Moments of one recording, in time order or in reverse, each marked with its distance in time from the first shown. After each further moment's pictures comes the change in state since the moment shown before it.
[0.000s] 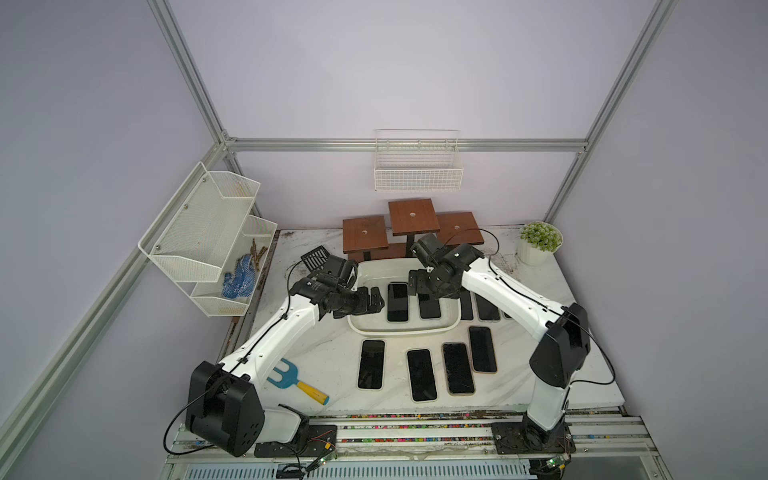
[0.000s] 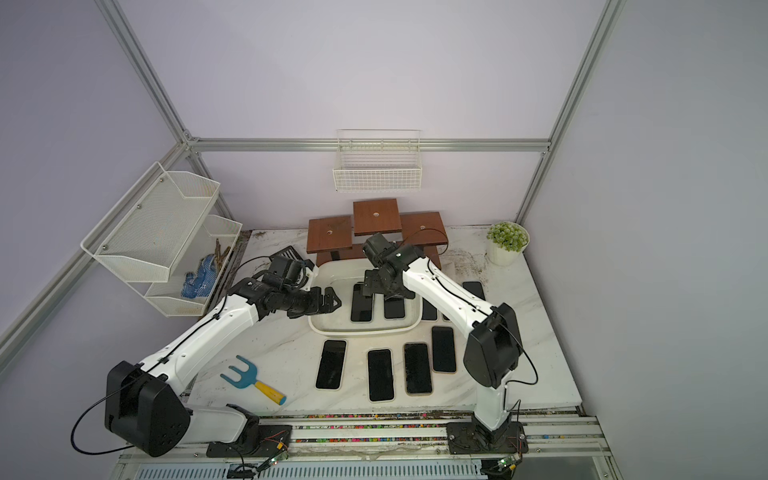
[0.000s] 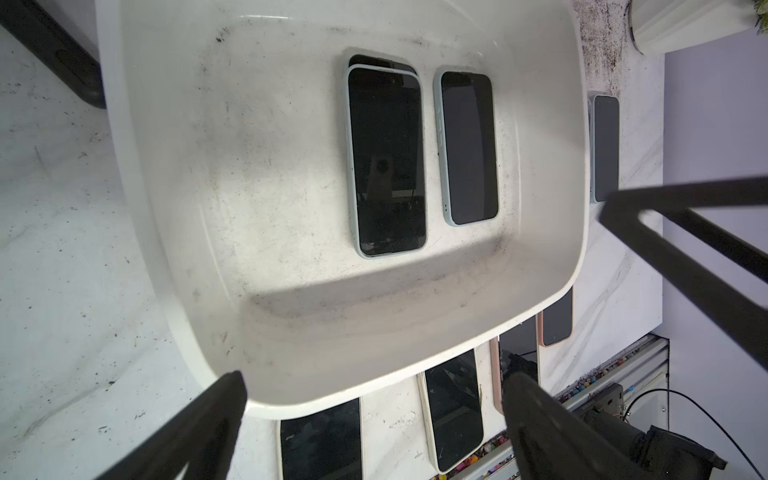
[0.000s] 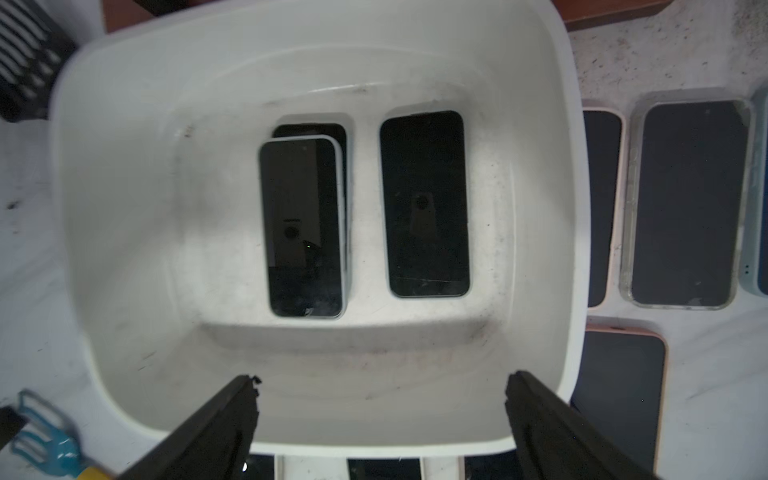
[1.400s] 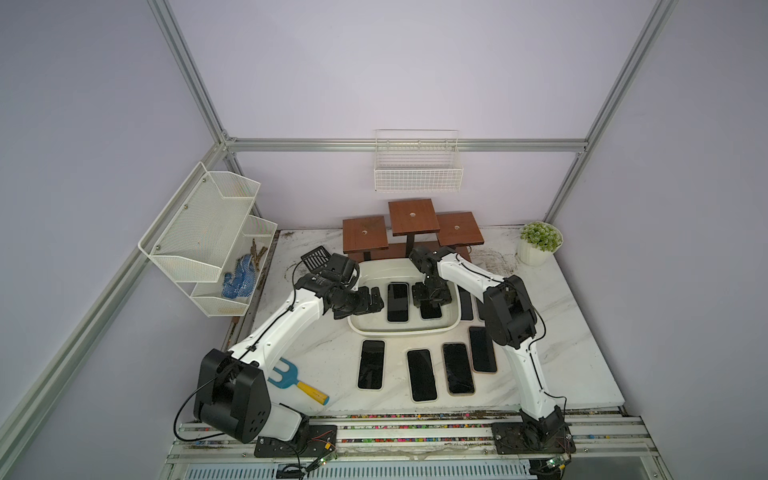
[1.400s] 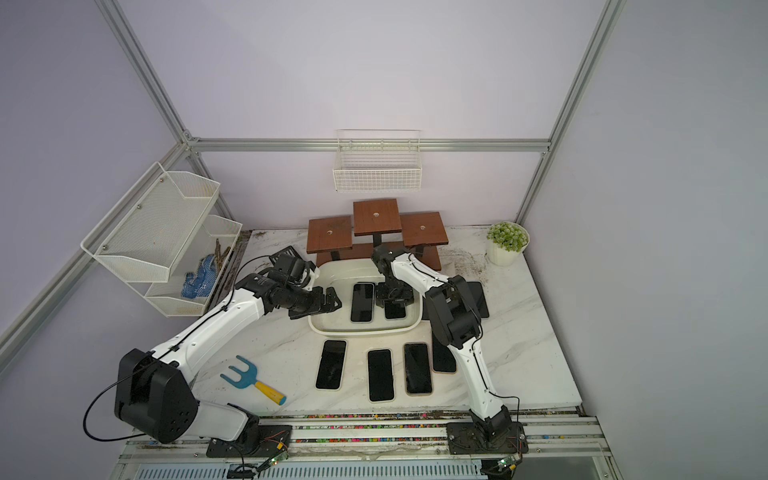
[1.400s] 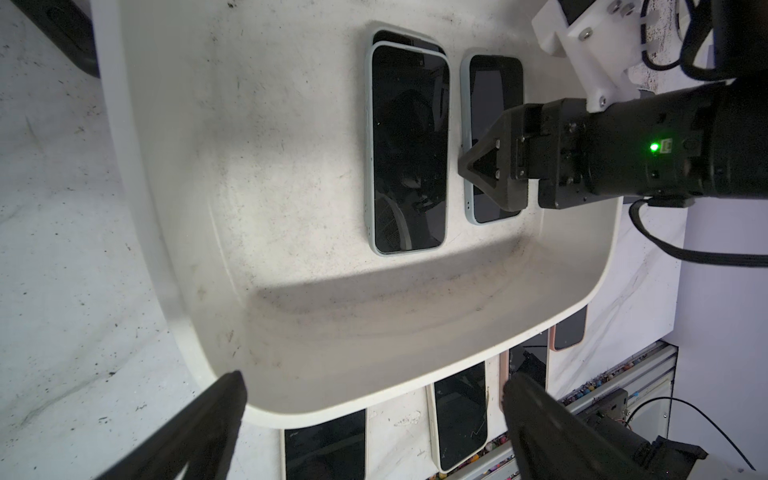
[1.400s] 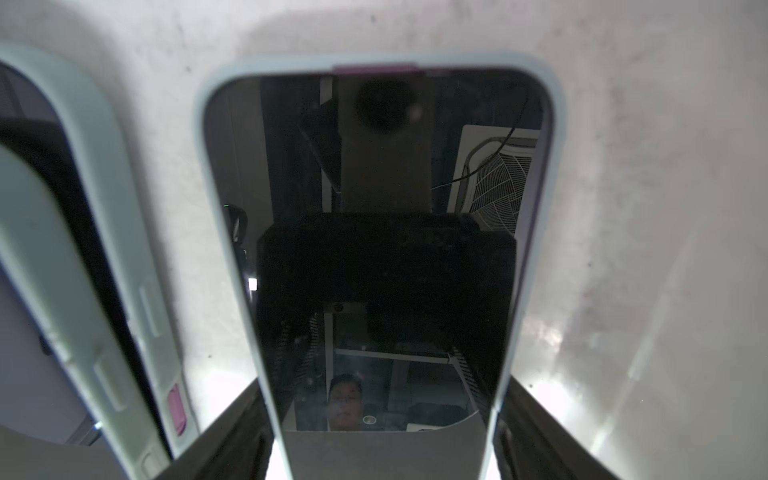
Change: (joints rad) left arm 0.011 0.068 0.030 -0.035 0.002 -0.003; right arm -0.126 0.406 0.144 -0.013 -0.129 -0.212
